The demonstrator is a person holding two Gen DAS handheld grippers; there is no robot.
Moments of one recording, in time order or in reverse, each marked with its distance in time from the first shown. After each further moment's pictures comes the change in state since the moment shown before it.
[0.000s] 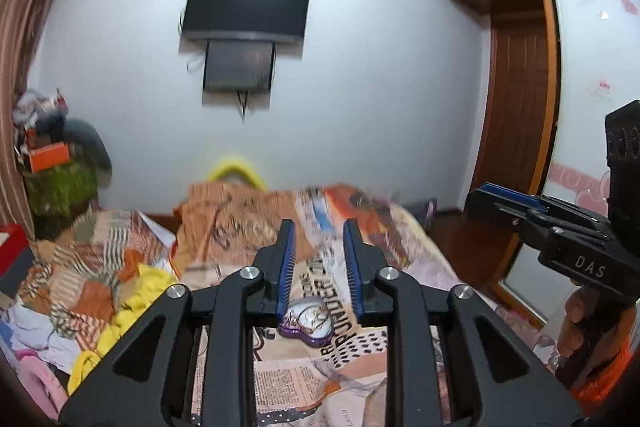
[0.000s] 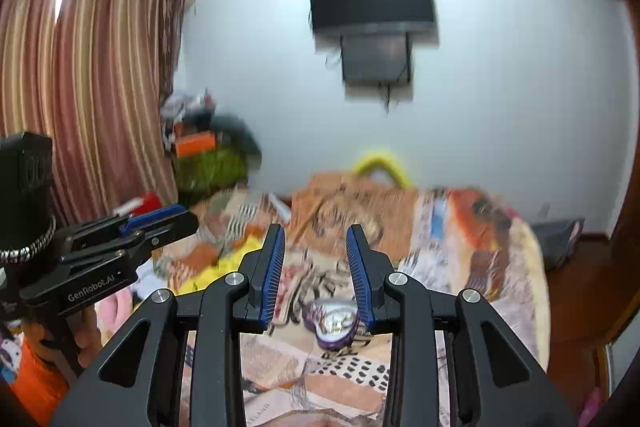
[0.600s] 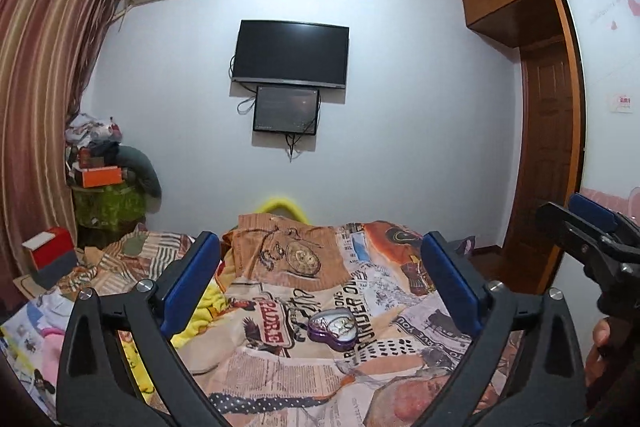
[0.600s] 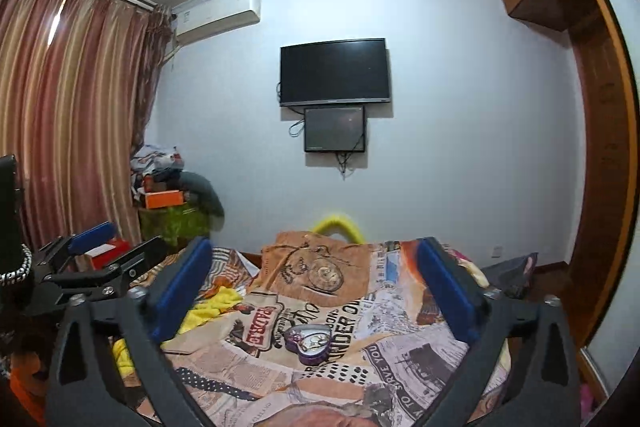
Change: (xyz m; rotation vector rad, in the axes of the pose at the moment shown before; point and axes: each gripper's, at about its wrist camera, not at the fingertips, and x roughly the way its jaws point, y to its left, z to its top) left arm -0.066 -0.015 -0.024 -0.025 -0.139 0.180; right arm -0.065 0.042 -0.018 -0.009 -0.223 -0.189
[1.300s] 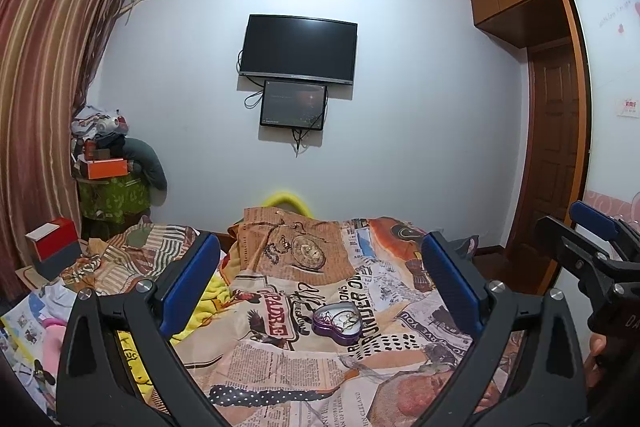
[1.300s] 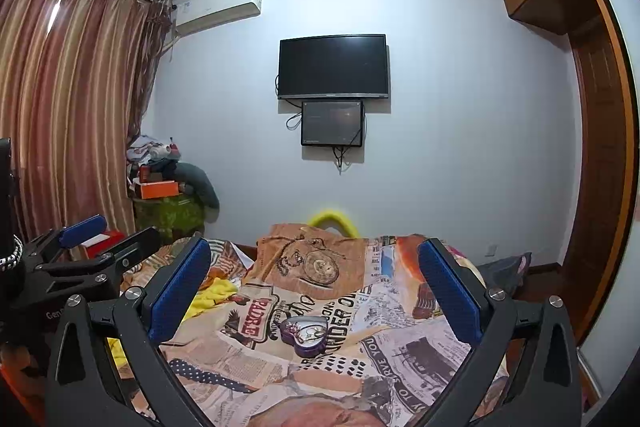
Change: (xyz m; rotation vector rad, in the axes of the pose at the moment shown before) left arm -0.012 -0.001 -0.007 -0.011 0.007 0.027; right arm -0.016 -0.001 -0.008 -0.029 0.019 -0.008
